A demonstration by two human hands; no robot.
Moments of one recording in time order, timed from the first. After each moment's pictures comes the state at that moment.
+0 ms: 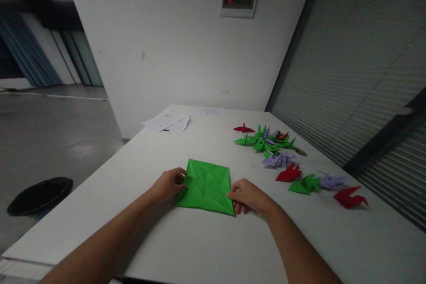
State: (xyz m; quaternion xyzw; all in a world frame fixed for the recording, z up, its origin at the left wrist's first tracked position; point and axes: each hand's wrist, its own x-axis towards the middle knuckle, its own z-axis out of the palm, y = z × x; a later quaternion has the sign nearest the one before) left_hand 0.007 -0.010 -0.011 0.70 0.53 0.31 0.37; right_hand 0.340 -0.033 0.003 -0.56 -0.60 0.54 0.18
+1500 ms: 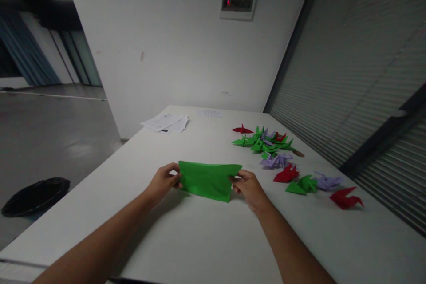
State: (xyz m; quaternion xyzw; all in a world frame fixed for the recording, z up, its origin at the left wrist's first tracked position) left_hand 0.014 -0.019 -0.002 0.57 0.46 0.46 0.50; right_hand 0.330 -0.025 0.014 -0.50 -0.54 0.48 0.47
